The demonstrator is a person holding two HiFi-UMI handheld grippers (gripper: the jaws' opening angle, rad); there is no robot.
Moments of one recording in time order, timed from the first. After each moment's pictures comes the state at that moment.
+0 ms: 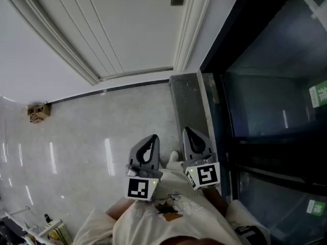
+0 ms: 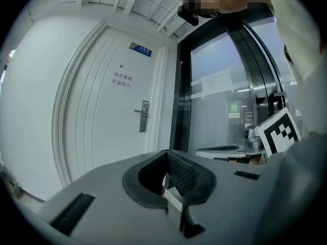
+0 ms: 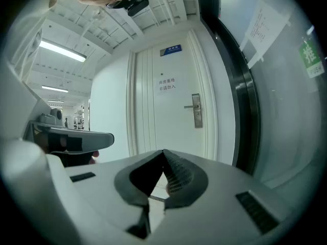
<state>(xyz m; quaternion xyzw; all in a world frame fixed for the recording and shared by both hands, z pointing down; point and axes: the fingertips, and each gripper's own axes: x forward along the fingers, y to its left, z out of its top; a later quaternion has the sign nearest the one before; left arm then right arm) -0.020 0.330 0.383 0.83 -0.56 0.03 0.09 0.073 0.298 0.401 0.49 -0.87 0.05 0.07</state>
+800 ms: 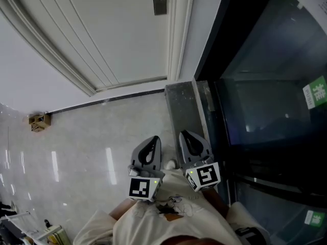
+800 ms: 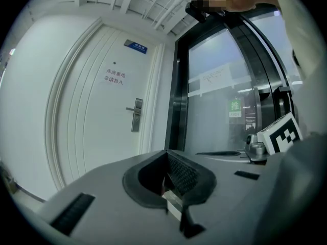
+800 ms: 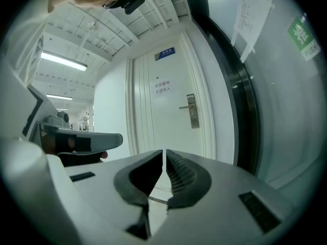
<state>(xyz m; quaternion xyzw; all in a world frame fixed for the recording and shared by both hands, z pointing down) 0.071 0.308 0.390 0.82 -0.56 0.03 0.09 0.152 0.284 0.411 0.46 -0.88 0.07 0.04</state>
